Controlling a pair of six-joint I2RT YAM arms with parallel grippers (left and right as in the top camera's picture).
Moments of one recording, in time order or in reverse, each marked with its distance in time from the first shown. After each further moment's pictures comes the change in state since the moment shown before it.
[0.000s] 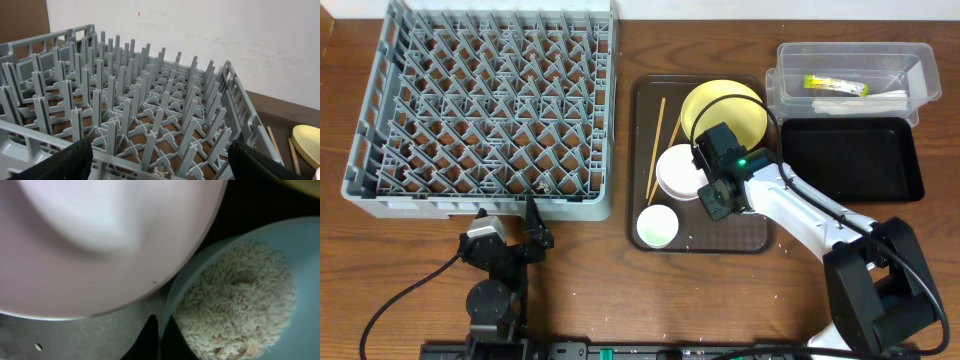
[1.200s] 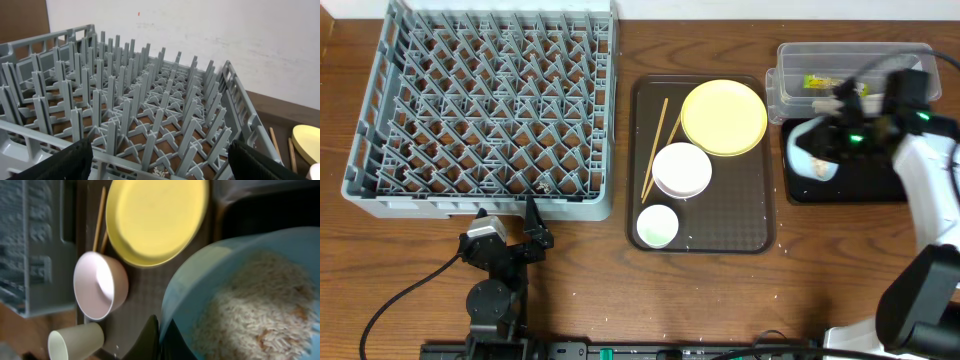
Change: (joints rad) left arm 0.000 0.000 0.000 0.000 0.000 0.000; right arm -0.750 -0.083 0.201 -0.121 -0.758 -0.026
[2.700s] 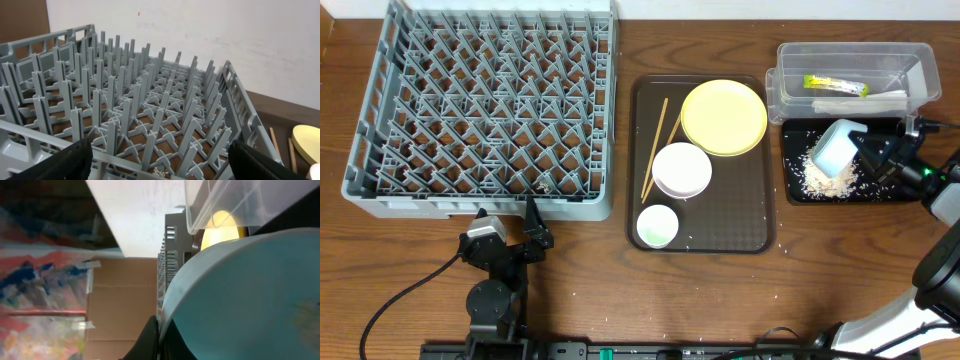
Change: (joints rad) left arm 0.000 0.000 0.000 0.000 0.000 0.000; right arm -0.386 0.248 -0.274 0.870 -0.843 0.692
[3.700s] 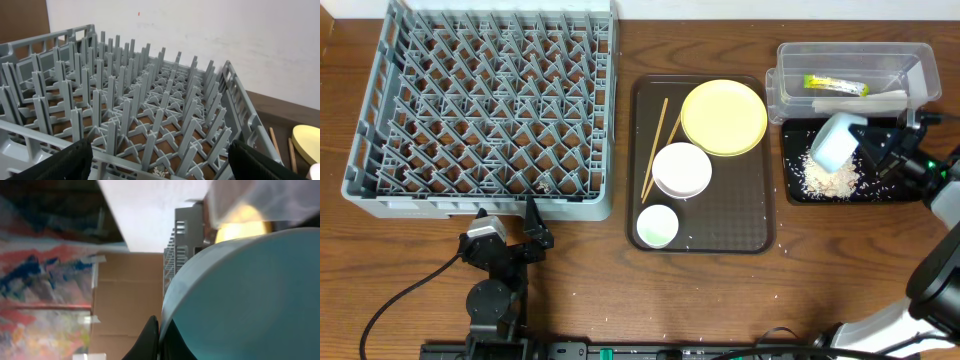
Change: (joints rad) left arm 0.000 0.000 0.000 0.000 0.000 0.000; right arm 0.033 -0.077 0.000 0.036 -0.016 0.090
